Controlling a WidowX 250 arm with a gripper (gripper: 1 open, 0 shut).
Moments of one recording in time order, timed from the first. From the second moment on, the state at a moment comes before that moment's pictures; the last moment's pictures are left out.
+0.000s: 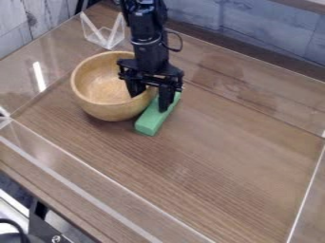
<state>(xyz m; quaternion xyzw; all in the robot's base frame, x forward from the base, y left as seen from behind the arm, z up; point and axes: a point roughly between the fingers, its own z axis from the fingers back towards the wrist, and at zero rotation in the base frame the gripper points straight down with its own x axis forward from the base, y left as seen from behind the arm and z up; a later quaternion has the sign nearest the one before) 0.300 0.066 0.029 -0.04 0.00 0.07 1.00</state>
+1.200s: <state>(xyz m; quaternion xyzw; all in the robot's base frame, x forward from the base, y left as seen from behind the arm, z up) 0.308 0.059 0.023 -0.04 -0.01 0.08 1.00</state>
